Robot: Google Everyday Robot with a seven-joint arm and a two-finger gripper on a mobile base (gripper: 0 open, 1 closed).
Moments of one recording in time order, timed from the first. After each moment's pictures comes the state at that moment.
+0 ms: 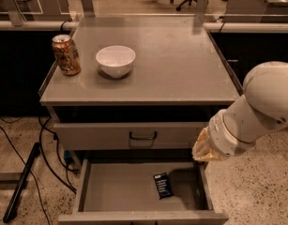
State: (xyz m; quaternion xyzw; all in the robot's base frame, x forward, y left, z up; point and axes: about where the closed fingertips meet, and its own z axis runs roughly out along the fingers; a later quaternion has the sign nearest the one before) arm 0.415 -0.160 0.764 -0.70 0.69 0.06 0.16
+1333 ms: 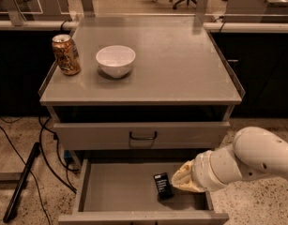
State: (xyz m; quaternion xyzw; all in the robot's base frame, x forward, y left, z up) arm 0.399 -0.117 0.638 -0.64 0.71 0.18 0.25
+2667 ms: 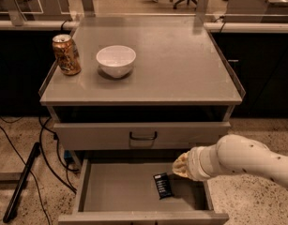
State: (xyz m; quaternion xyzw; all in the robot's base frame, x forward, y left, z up) arm 0.467 -0.139 0.584 -0.69 0.67 0.04 0.28
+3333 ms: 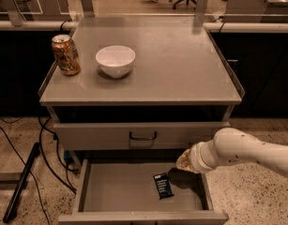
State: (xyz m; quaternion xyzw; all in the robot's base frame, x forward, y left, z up) arm 0.511 -0.160 0.530 -0.66 0.70 0.07 0.26
